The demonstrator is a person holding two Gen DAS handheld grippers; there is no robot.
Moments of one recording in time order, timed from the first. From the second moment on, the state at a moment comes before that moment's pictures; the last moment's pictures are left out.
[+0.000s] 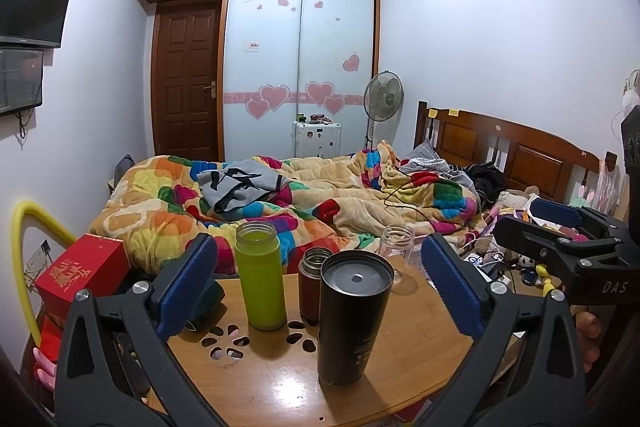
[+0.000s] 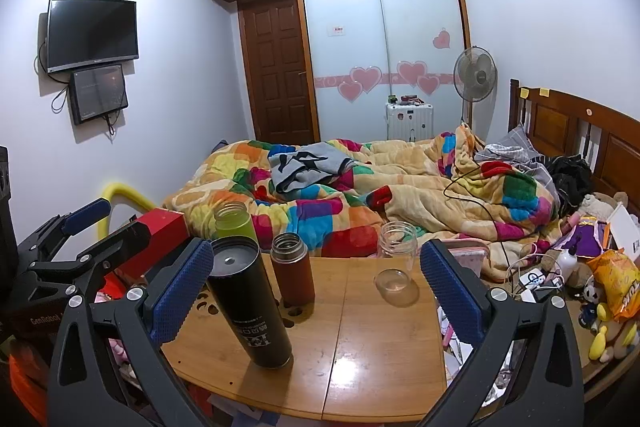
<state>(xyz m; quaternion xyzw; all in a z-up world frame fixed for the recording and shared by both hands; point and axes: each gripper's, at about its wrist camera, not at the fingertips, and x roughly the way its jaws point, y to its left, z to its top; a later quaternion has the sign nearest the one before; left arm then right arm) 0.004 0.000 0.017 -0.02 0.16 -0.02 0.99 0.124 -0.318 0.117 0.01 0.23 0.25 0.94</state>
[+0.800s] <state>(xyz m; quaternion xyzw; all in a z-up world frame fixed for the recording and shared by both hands) 0.004 -0.005 0.024 -0.03 0.15 -0.02 0.99 0.123 -0.319 0.124 0.01 0.23 0.25 0.94</state>
